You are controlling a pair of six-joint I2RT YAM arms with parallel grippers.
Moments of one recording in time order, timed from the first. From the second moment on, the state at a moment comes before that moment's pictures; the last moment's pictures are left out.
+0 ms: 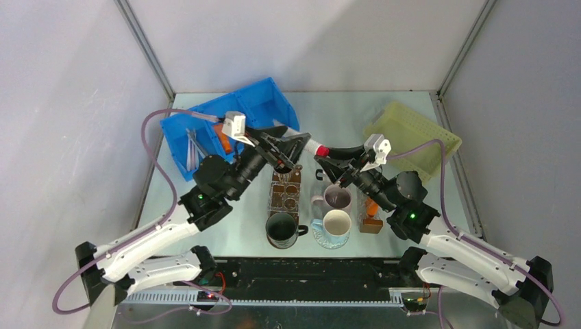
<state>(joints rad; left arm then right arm) -0.96 0.97 0.91 0.35 -0.25 -0.48 0.87 0.84 0.65 0.49 -0.02 0.13</state>
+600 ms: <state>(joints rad) -0.69 0.69 0.76 0.20 -0.10 -0.50 0.71 0.87 0.65 0.57 -0.22 0.47</state>
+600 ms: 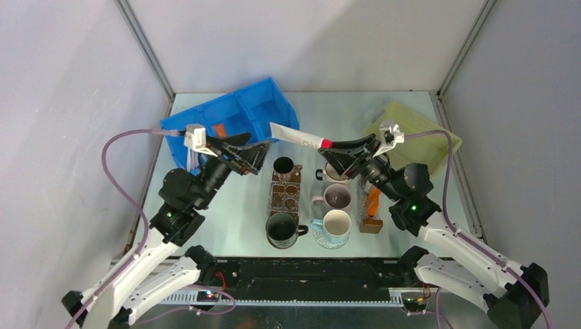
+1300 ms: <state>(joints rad) -0.38 0.83 0.80 0.30 0.60 -0.55 0.54 0.88 0.64 0.78 -0.50 0.89</state>
